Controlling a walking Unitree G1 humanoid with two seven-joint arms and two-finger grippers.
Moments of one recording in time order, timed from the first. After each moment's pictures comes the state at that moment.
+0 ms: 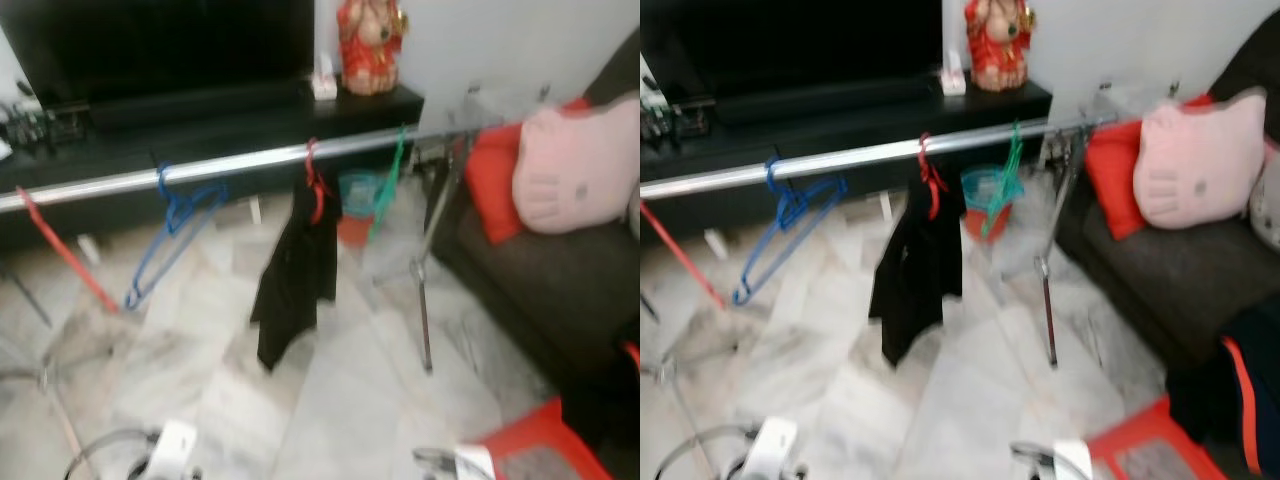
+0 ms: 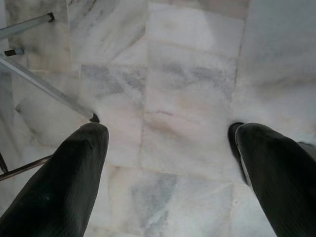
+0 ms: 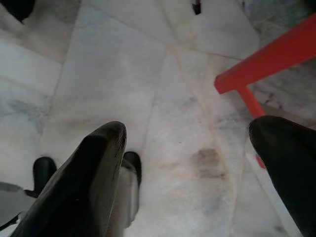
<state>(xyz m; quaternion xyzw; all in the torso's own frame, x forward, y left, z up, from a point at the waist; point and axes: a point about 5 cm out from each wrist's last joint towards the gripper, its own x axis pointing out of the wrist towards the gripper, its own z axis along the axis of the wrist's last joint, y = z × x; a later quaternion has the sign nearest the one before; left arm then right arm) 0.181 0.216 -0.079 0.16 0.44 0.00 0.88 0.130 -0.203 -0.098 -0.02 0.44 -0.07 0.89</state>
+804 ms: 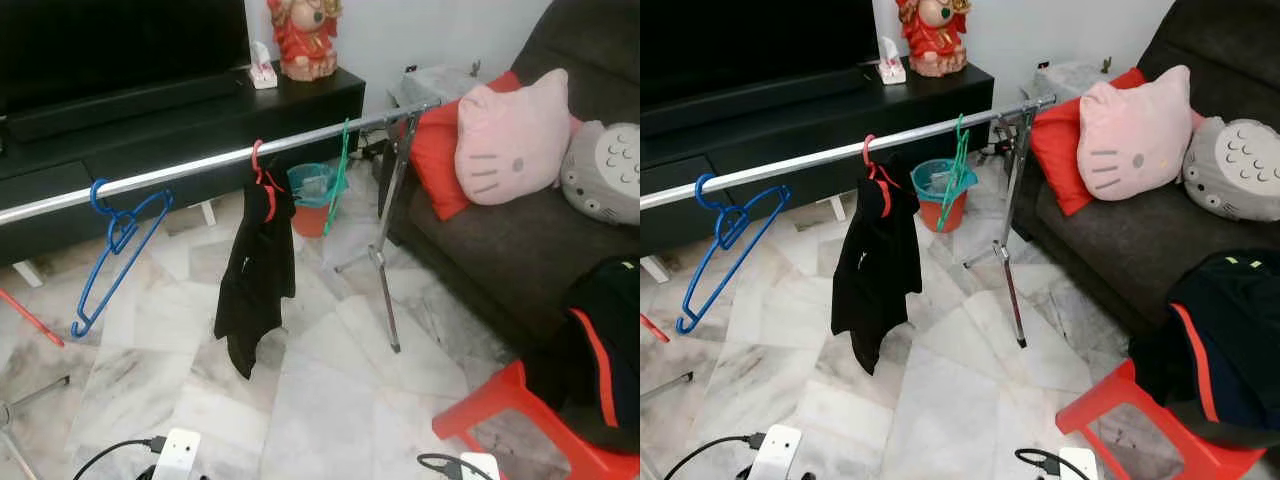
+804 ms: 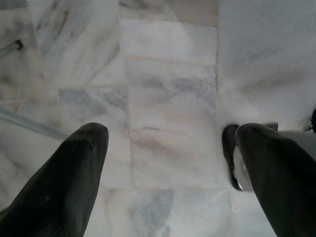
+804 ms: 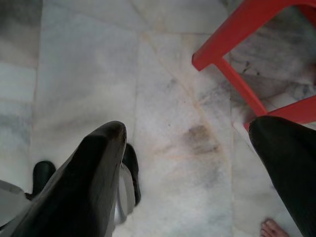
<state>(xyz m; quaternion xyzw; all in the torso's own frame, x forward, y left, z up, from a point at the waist) 0.174 0.218 -0.082 0.14 0.45 0.02 0.88 0.135 -0.201 -0.097 -0.02 0.44 -0.07 0.89</state>
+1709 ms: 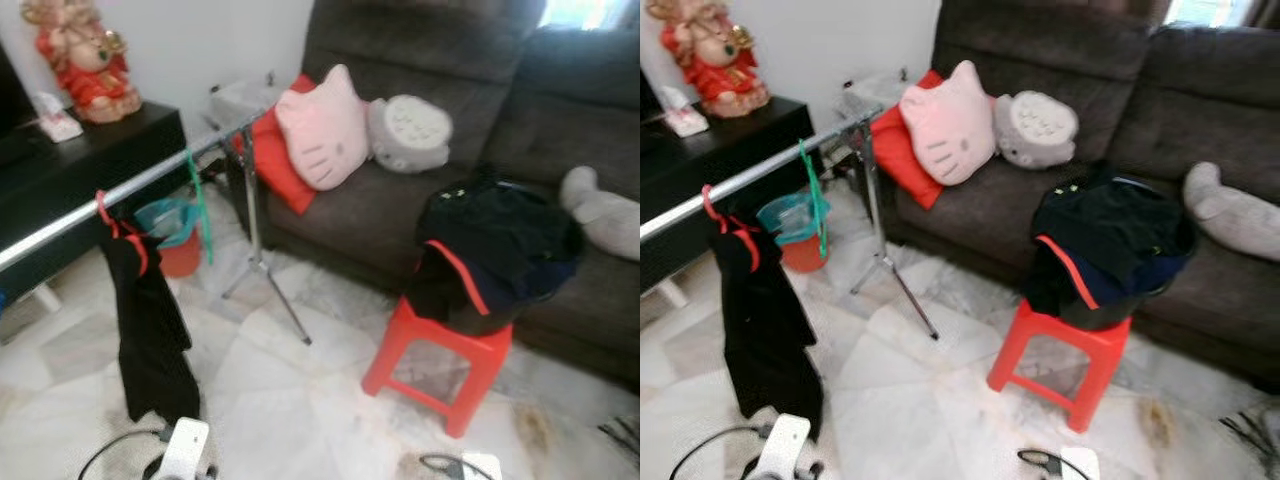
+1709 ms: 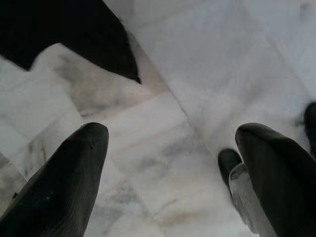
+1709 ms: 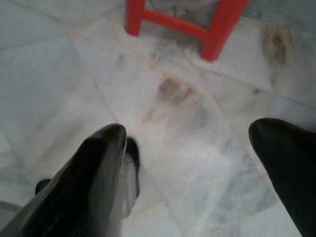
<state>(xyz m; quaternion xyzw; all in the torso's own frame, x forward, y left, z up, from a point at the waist) 0.175 0.218 -0.081 0.15 0.44 0.01 0.89 0.130 -0.191 -0.100 -0.01 0.45 -0.06 0.89</state>
